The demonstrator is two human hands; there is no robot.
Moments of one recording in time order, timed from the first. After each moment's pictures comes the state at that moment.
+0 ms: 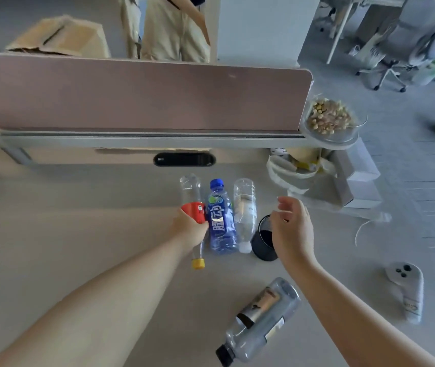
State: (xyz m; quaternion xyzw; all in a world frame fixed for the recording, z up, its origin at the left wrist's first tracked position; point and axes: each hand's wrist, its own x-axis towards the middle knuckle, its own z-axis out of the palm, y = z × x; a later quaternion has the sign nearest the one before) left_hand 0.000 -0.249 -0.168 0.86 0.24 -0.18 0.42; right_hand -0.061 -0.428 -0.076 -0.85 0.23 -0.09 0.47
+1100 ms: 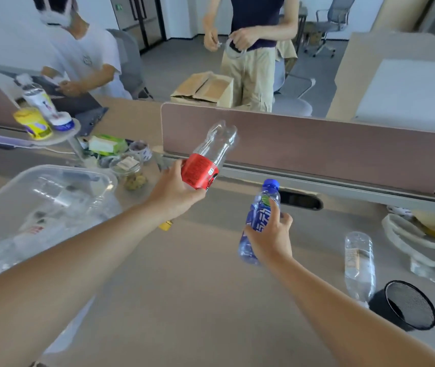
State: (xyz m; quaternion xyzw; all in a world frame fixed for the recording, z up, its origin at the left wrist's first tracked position) left_hand -0.024 0.036 0.011 0.91 0.13 0.09 0.37; right_hand -0.017 -0.172 -0.073 -0.87 0.05 0.06 0.48
